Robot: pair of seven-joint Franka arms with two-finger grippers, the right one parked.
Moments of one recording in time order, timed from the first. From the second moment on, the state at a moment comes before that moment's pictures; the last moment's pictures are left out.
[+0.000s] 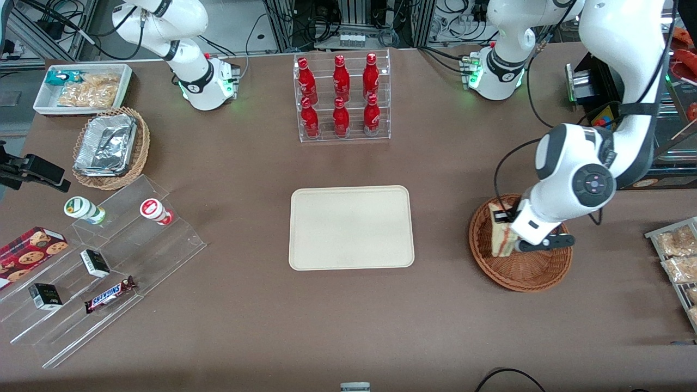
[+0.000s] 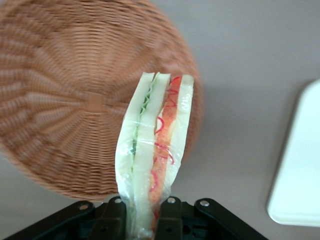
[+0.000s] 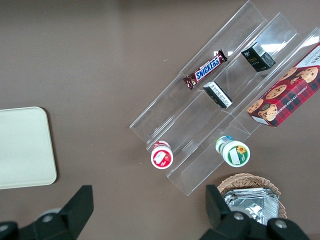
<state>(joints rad) 0.09 0.33 -0.35 -1.88 0.06 2.04 -0.35</state>
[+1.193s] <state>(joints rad) -0.44 0.73 -0.40 -1.45 0.22 2.12 -1.02</state>
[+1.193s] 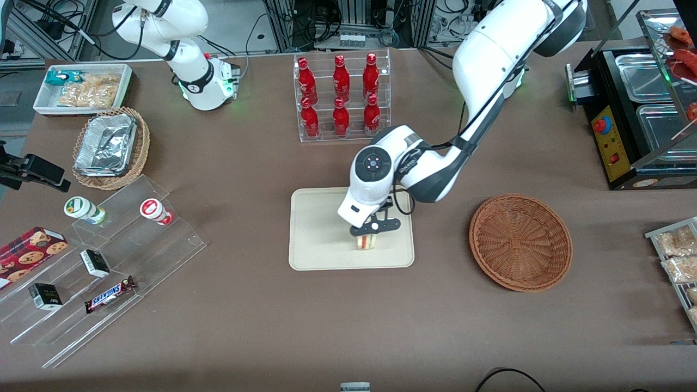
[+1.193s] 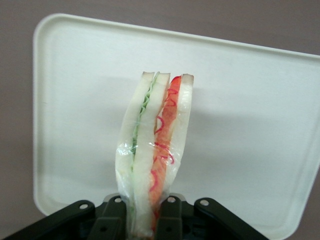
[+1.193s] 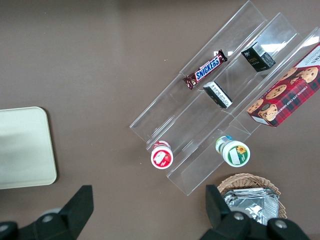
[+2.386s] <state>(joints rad) -0.48 0.81 -0.39 -1.37 0.30 2.15 -1.07</state>
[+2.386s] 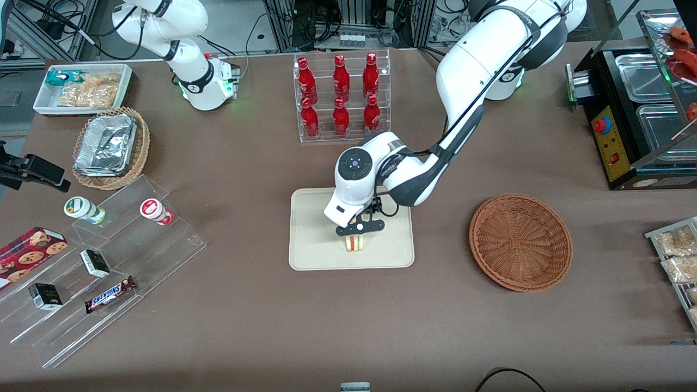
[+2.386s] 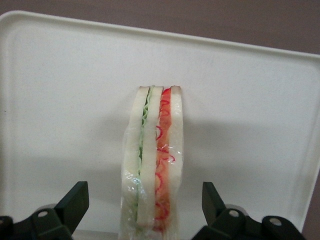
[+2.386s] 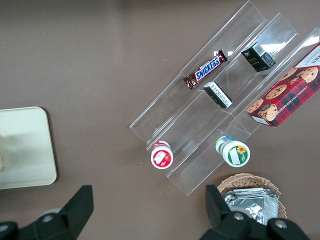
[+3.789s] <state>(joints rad) -0.11 0.36 -0.39 -1.55 0.21 1.67 -0.65</state>
